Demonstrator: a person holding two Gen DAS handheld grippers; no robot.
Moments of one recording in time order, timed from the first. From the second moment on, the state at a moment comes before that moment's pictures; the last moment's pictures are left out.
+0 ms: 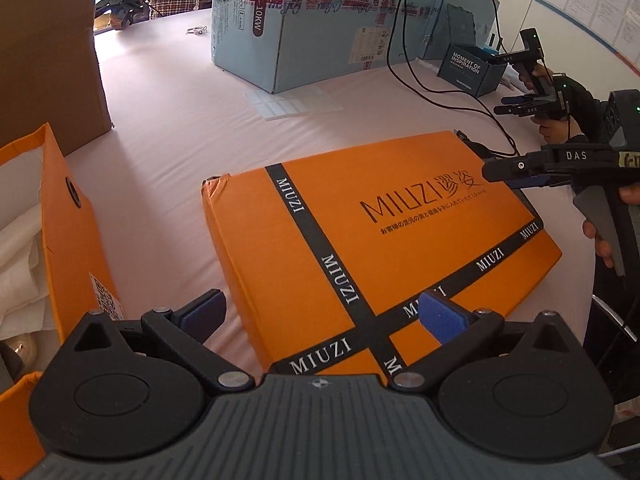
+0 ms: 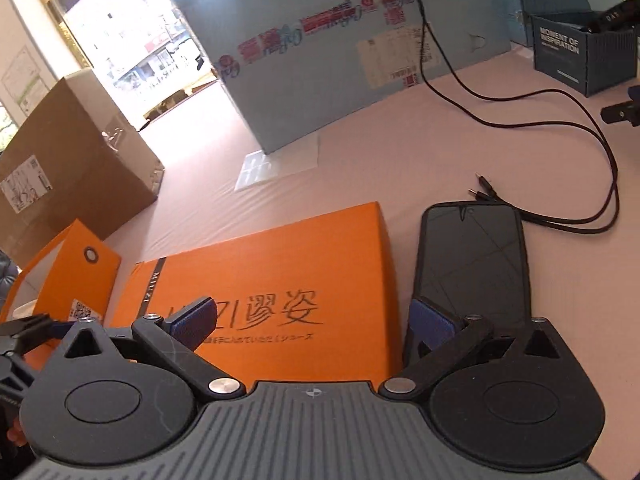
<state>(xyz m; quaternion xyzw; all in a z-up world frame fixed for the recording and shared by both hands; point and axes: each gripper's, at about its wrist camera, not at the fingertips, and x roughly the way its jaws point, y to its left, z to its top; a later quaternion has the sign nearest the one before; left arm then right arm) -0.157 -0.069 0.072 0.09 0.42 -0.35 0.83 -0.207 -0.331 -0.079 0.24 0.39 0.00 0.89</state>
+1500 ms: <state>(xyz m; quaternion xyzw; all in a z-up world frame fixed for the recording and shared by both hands) -0.163 -0.070 0.078 0.03 0.41 -0.28 0.87 -0.226 -0.326 -0.094 0.29 0.36 0.04 0.89</state>
